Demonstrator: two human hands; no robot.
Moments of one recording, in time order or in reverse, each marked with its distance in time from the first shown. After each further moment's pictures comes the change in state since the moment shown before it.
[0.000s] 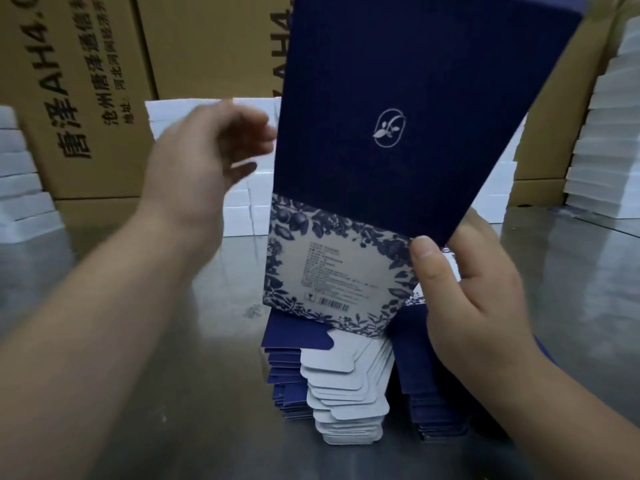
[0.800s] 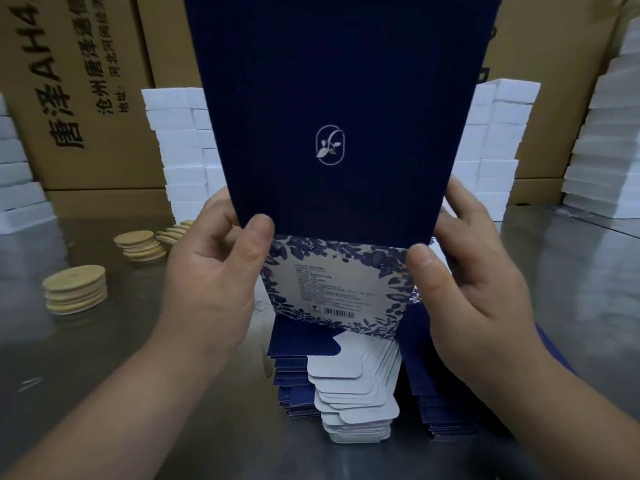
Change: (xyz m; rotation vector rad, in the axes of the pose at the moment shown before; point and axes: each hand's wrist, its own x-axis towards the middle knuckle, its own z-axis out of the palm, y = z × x) left_hand -0.070 -0.046 -0.016 0.015 -0.041 0.147; right_hand -0.005 0.001 0.005 0.053 -0.116 0.111
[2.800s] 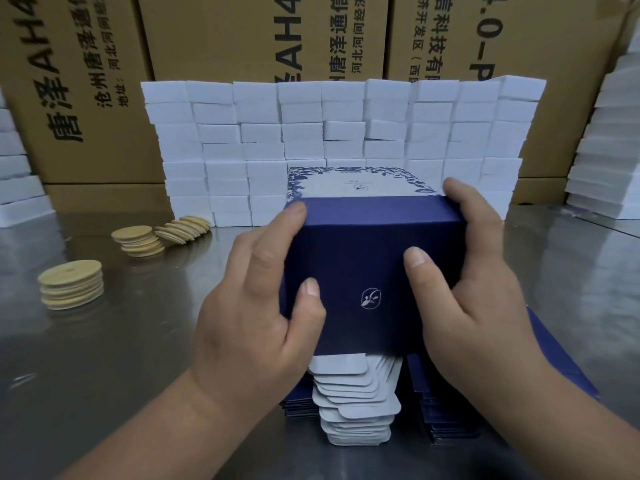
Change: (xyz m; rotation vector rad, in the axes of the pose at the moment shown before) left_hand -0.028 -0.004 0.021 0.800 -0.026 0.316; right_hand -0.005 0.000 0.001 -0.120 0.025 0.194
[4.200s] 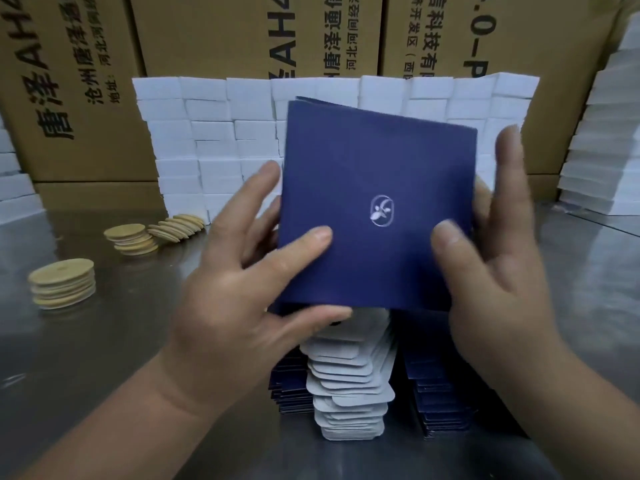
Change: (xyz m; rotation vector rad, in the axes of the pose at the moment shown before) left_hand 0.010 -0.019 -0.007 -0.221 -0.080 0.248; right_hand 0.011 0.007 -0.006 0.420 0.021 -0.141
